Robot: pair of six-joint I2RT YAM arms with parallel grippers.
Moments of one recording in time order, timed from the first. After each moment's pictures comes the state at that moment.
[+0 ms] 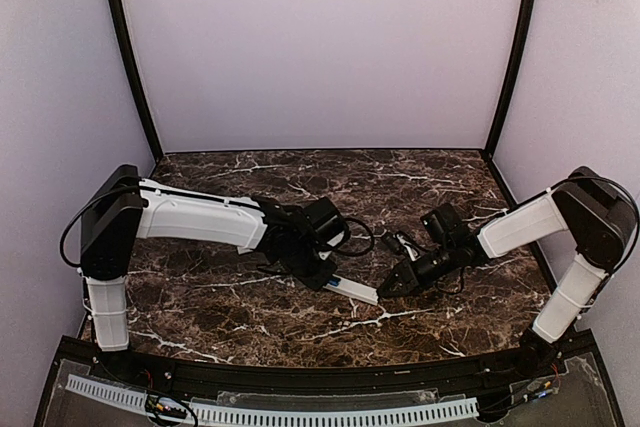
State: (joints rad) left arm -1.05 1.98 1.39 -0.60 -0.08 -0.30; right arm 0.61 1.66 0.63 0.02 -0.79 0.34
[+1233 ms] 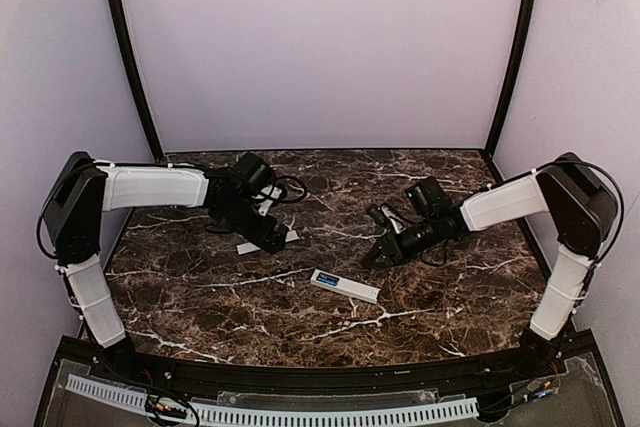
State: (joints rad) left arm -0.67 1.80 1.25 -0.59 -0.03 -0.11; right arm 0.58 1.80 0.90 -0.09 -0.75 0.22
